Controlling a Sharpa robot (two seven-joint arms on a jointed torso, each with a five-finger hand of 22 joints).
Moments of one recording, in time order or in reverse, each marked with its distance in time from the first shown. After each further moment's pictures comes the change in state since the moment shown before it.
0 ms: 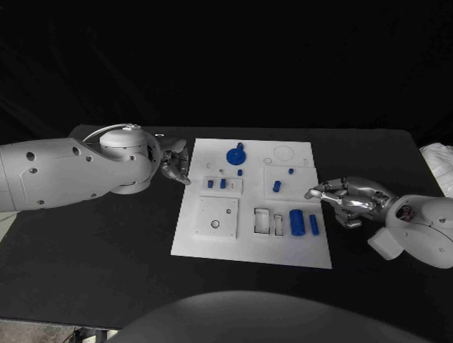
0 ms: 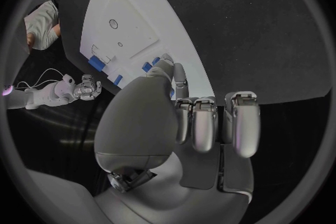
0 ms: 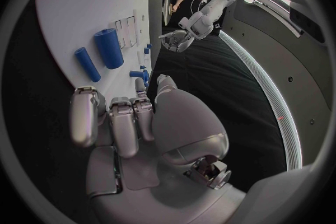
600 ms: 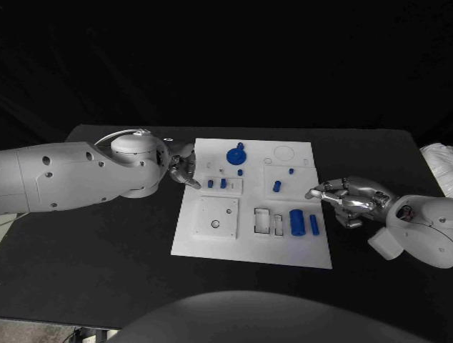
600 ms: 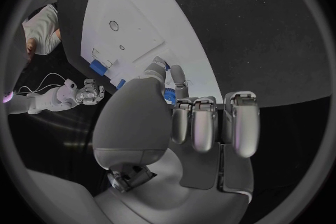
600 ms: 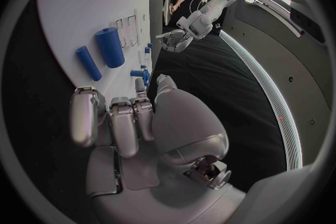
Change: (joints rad) left arm -0.025 0.042 0.000 -0.019 -0.024 -0.015 0.010; left_hand -0.124 0.011 -0.057 0.005 0.000 -0.029 -0.011 0.074 0.094 0.000 -0.007 0.000 0.000 0.000 -0.007 0.000 0.000 0.000 0.000 -0.007 0.000 0.000; right arm 0.000 0.006 0.000 -0.008 0.000 0.001 -0.002; right_hand 0.002 0.002 0.000 0.000 0.004 0.000 0.000 0.000 0.000 0.000 0.000 0.003 0.000 0.000 0.001 0.000 0.000 0.000 0.000 0.000 0.000 0.000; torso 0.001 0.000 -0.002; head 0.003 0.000
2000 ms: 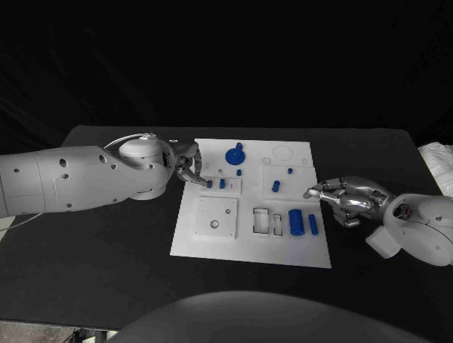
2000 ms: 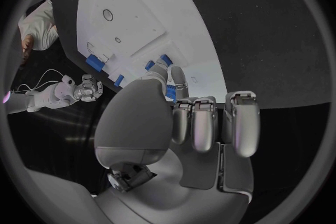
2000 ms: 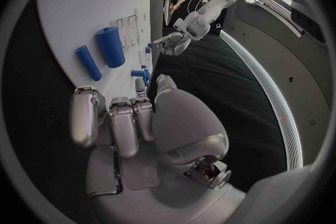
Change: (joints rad) left arm -0.027 0.060 0.001 -0.066 0.015 -0.080 0.022; left_hand 0.003 0.035 0.014 -0.003 0.000 -0.030 -0.002 0.013 0.033 0.004 -0.003 0.000 0.000 0.000 0.000 0.000 0.000 0.000 0.000 0.000 -0.009 0.000; right arm 0.000 0.005 0.000 -0.007 0.000 0.001 -0.003; right_hand 0.000 0.000 0.003 -0.003 0.000 0.000 0.000 0.000 0.000 0.000 0.000 -0.002 0.000 -0.003 0.001 0.000 0.000 0.000 0.000 0.000 0.000 0.000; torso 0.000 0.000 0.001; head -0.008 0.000
